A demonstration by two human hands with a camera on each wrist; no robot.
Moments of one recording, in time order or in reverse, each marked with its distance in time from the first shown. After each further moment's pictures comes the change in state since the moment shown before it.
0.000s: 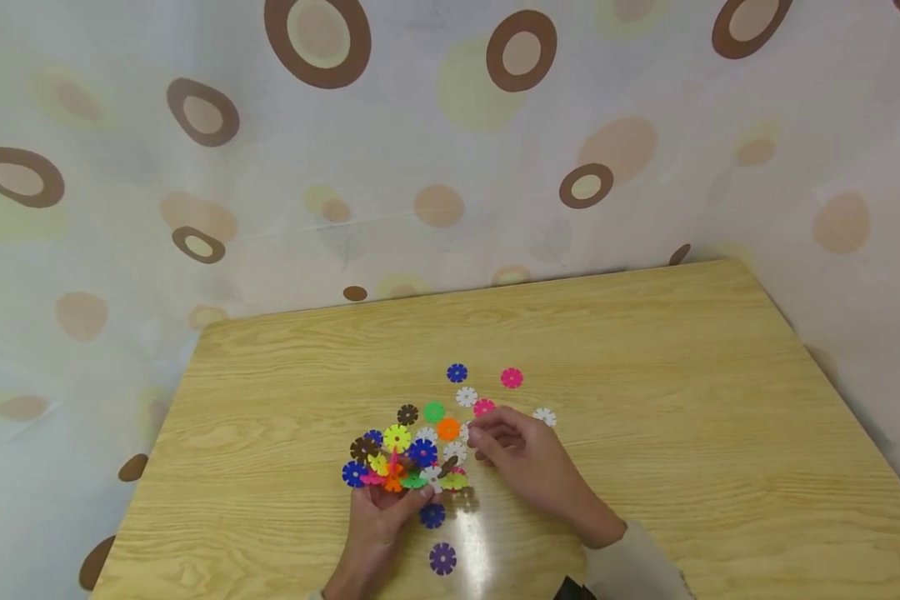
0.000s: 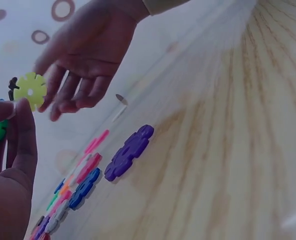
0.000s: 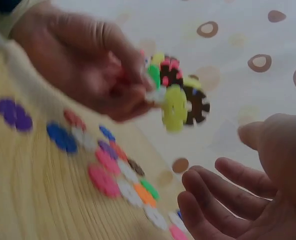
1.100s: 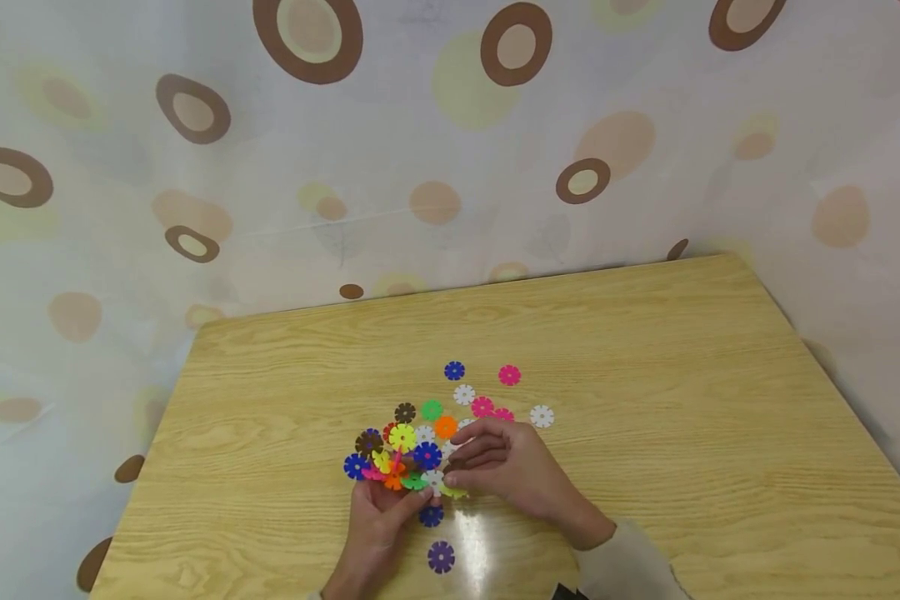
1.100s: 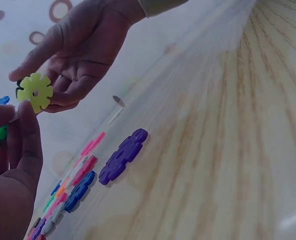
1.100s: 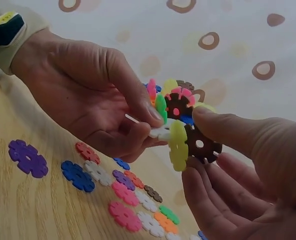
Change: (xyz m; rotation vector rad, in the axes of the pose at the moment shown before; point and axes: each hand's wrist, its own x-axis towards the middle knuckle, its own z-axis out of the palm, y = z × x) left_hand 0.000 -0.005 -0.001 -0.036 -0.086 0.036; right_hand -0.004 -0.004 0.007 0.258 -0.172 0.035
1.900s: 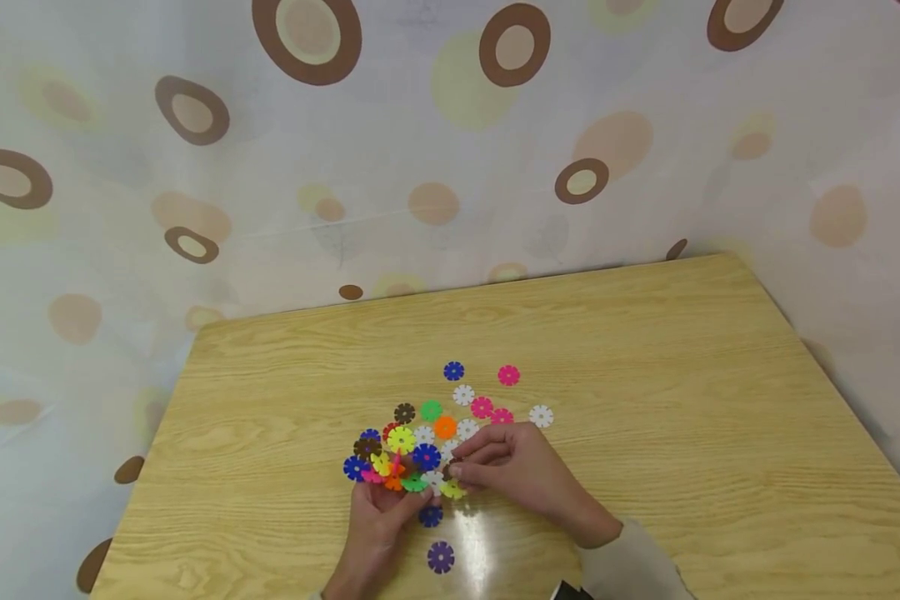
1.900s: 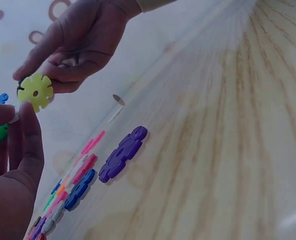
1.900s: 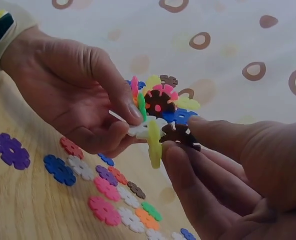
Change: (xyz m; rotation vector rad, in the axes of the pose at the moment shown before) left_hand 0.000 0.000 0.001 -0.018 -0.004 0.010; right_hand -0.004 -0.010 -0.006 -0.016 -0.009 0.102
